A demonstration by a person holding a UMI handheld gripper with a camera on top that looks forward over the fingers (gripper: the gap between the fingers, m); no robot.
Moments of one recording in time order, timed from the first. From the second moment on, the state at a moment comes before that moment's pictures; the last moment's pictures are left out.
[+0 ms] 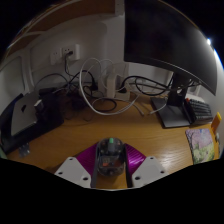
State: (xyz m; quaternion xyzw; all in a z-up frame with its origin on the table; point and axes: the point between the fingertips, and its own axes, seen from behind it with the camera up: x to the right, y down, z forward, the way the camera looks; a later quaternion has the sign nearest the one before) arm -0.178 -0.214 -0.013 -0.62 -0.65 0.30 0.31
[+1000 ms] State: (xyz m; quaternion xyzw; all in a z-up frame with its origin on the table) arm -0.122 0.200 -0.013 -0.66 -0.62 0.27 0.31
